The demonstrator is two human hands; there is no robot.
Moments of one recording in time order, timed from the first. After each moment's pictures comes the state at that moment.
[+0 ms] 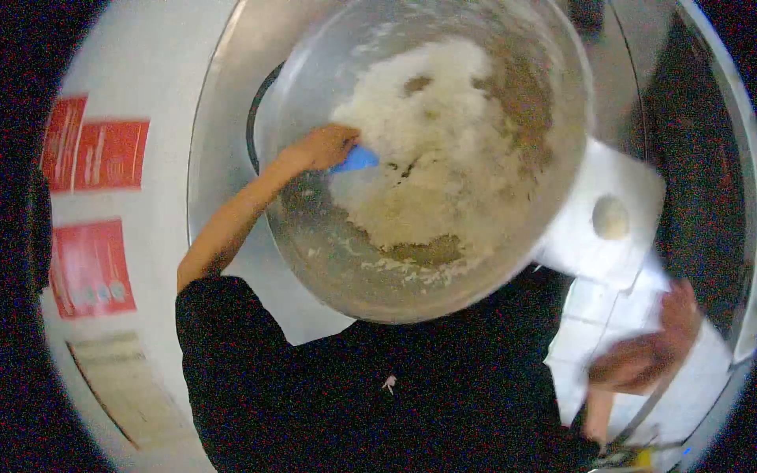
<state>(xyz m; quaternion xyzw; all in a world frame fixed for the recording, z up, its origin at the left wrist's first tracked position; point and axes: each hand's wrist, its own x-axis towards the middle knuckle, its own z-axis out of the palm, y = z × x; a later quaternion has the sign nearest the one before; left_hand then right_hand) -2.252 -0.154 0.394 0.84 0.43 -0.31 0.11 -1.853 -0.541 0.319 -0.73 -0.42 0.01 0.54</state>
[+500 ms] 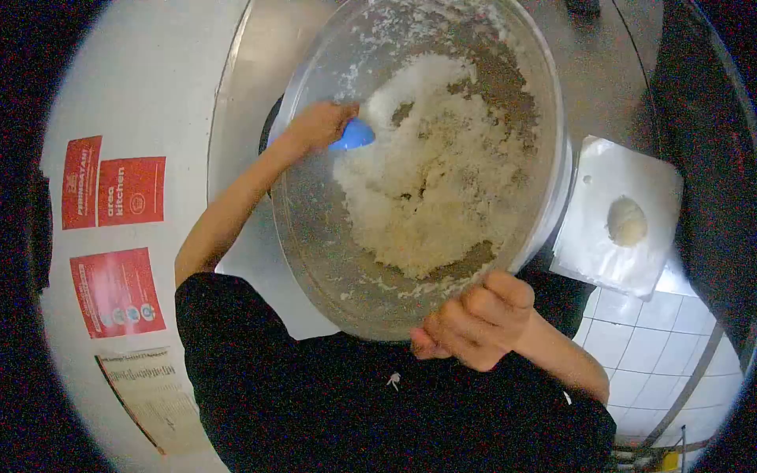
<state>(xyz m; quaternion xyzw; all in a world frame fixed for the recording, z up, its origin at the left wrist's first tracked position) -2.207 -0.088 0.427 0.91 0.34 -0.25 0.01 -1.954 -0.405 0.378 -0.36 -0.66 -0.11 0.65</state>
